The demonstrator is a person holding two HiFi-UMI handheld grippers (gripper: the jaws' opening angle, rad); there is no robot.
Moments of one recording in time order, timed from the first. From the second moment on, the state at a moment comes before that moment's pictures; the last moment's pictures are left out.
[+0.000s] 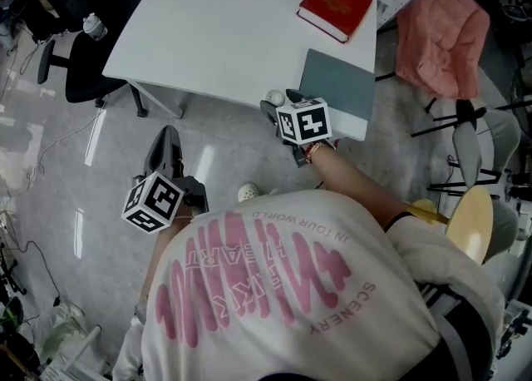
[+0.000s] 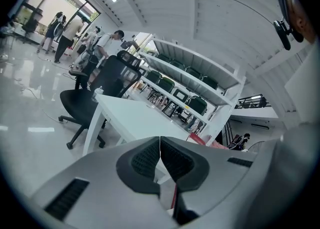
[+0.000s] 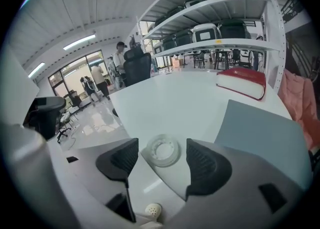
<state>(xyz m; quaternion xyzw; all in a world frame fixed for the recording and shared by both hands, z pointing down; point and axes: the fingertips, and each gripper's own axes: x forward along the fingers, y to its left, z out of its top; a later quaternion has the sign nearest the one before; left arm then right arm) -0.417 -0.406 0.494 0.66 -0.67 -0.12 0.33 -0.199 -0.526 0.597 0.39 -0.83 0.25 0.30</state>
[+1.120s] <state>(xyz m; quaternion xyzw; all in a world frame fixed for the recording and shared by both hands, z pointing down) -0.414 -0.404 0.483 0.67 -0.66 -0.11 0.32 -0.191 -0.524 0.598 0.37 -0.83 0.20 0.35</state>
